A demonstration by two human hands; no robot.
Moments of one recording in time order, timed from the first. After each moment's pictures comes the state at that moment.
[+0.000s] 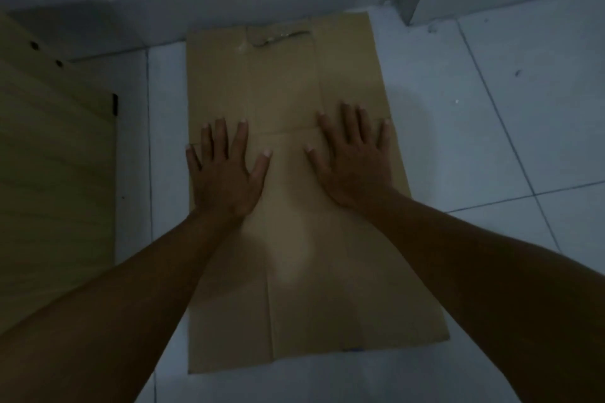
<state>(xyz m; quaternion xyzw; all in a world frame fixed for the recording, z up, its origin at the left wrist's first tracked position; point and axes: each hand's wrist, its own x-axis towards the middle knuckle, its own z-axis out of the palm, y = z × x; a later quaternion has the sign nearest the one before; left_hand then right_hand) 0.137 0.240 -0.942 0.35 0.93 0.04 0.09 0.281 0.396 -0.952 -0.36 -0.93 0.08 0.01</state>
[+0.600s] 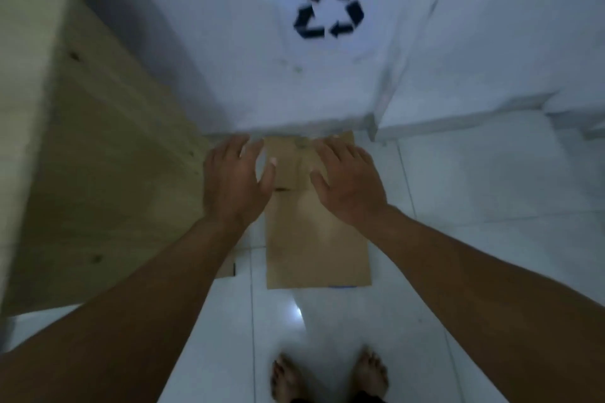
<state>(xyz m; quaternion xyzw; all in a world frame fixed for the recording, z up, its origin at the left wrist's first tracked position) 0.165 0.196 -0.427 0.41 0.90 0.15 -0.05 0.305 0.349 -0.455 -0.21 -0.95 0.14 0.18</state>
